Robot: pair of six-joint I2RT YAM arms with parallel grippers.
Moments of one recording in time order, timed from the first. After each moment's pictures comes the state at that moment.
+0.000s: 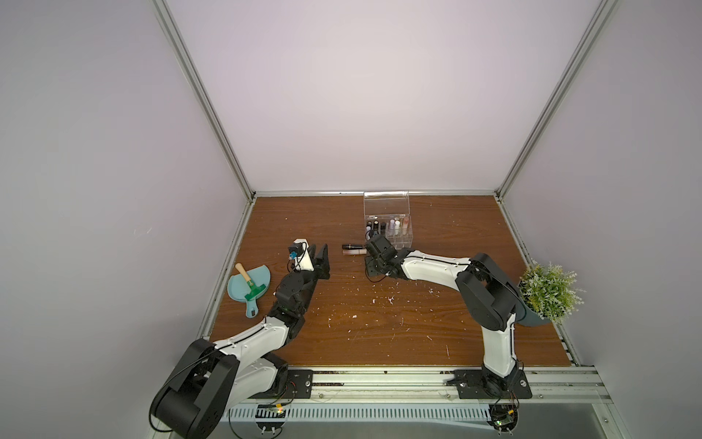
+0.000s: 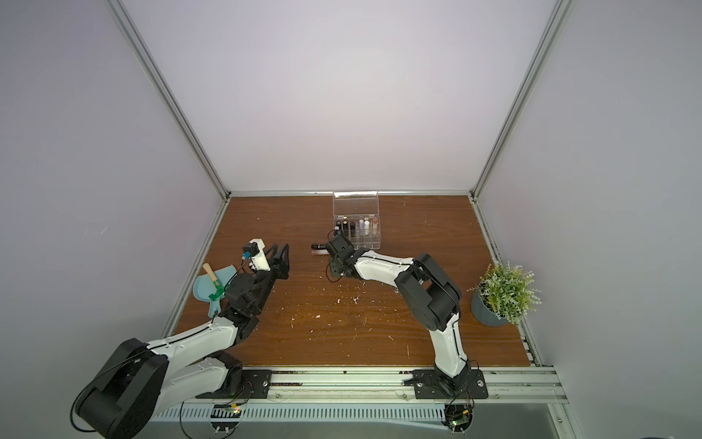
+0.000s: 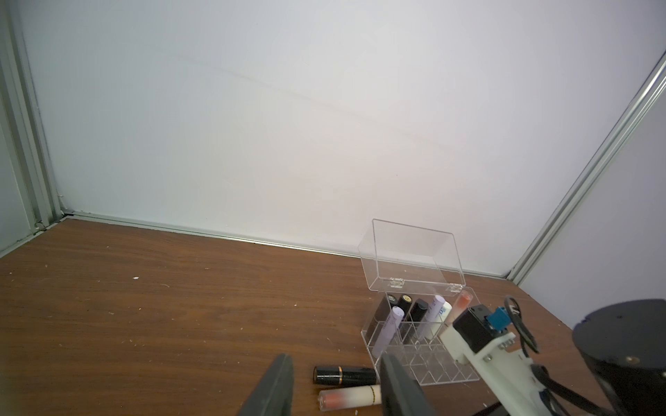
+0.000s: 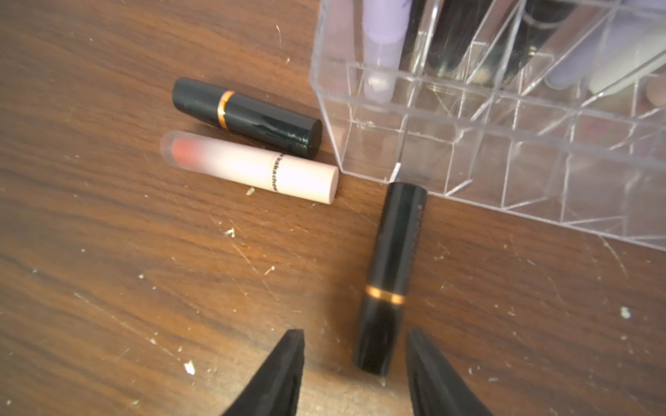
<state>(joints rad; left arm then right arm) -0.43 1.12 0.24 0.94 -0.21 -0.28 0.81 1.99 1.34 -0.29 0.28 0.43</state>
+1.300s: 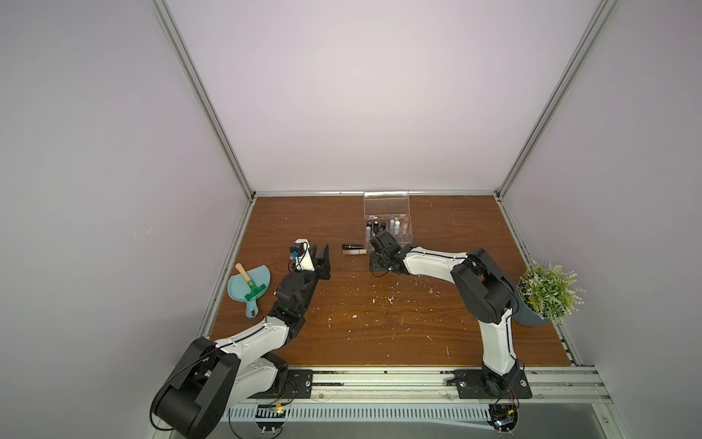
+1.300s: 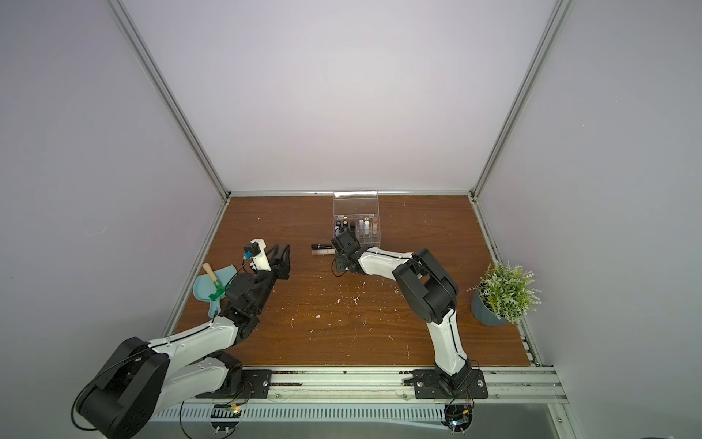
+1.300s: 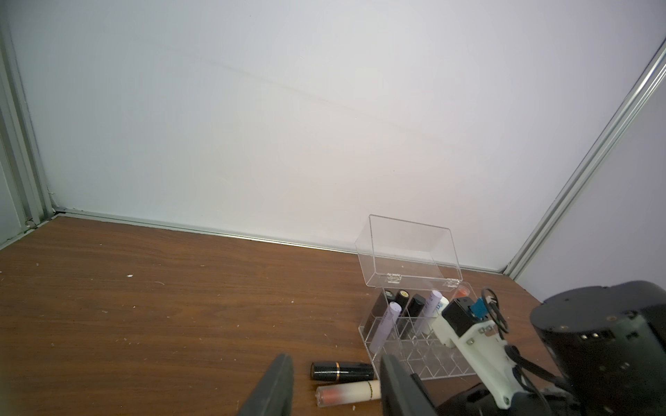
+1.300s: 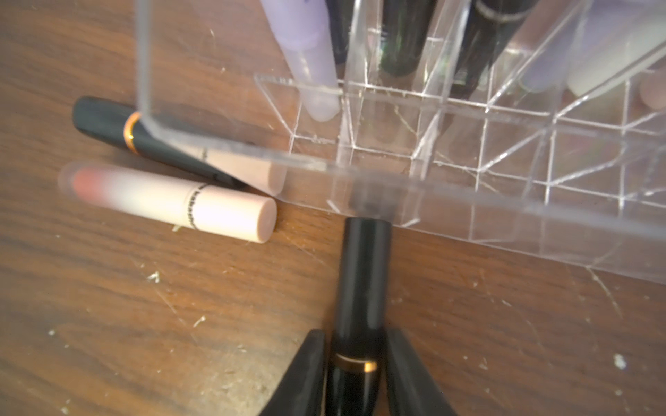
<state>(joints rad) -0.43 1.13 0.24 0.94 -0.19 -0.28 0.75 2.04 1.33 -0.24 0.25 0.42</state>
